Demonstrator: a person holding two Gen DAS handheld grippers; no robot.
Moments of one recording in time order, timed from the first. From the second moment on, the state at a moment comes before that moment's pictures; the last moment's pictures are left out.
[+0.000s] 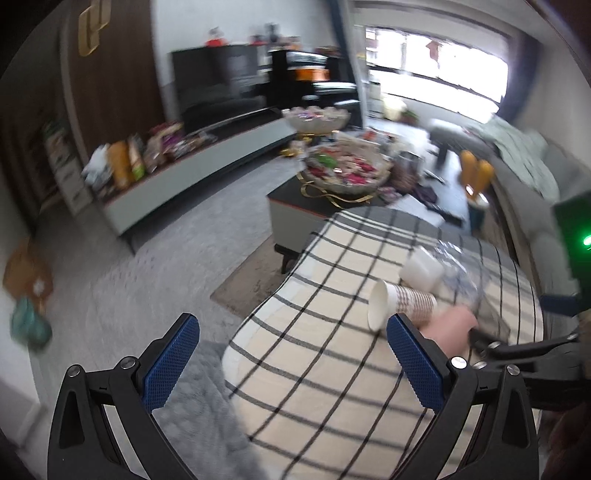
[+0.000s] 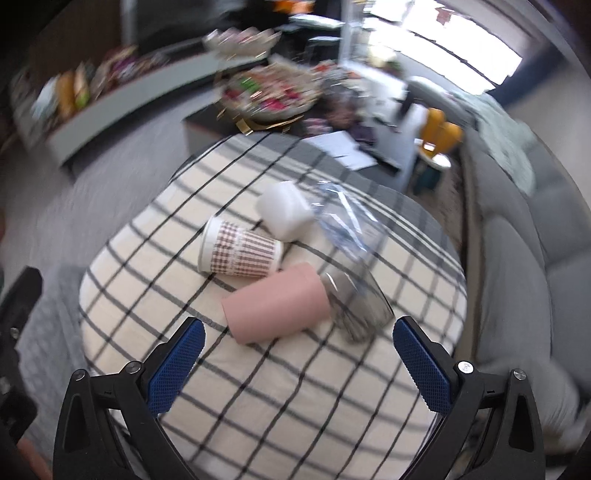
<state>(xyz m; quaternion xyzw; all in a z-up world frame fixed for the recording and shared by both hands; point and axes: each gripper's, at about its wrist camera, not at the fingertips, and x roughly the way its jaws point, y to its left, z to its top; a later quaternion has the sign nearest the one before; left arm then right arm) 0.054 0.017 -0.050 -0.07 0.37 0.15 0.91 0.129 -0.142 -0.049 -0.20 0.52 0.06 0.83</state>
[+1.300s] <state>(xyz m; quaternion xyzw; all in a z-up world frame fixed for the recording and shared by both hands) 0.141 0.053 -0.144 -0.22 0.50 0.25 0.80 0.265 -0.031 -0.170 -0.42 0.62 0.28 0.60</state>
